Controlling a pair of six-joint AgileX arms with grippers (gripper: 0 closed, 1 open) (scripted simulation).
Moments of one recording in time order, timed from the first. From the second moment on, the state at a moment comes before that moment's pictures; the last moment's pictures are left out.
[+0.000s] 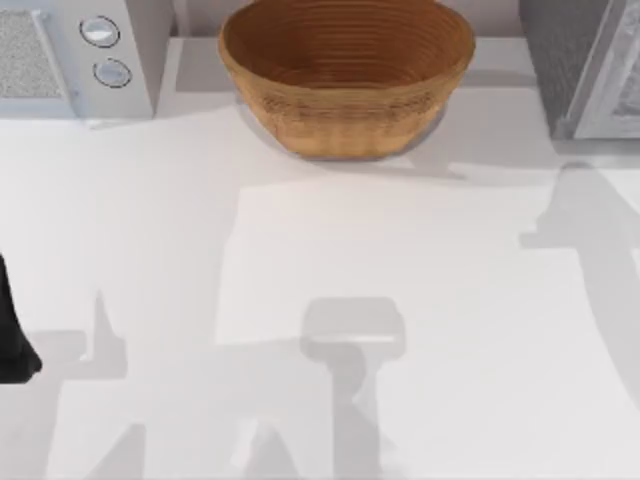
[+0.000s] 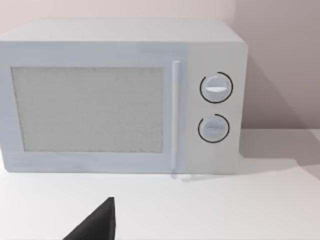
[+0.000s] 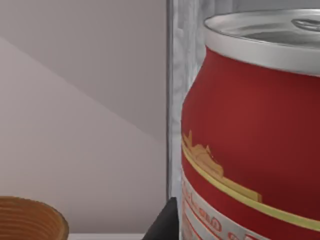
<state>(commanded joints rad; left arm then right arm) 0.00 0.00 0.00 0.00 0.00 0.00 0.24 0.78 0.62 0.21 0.25 0.01</state>
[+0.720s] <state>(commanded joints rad) 0.00 0.00 0.00 0.00 0.00 0.00 0.58 2.00 1.50 0.49 0.61 0.02</state>
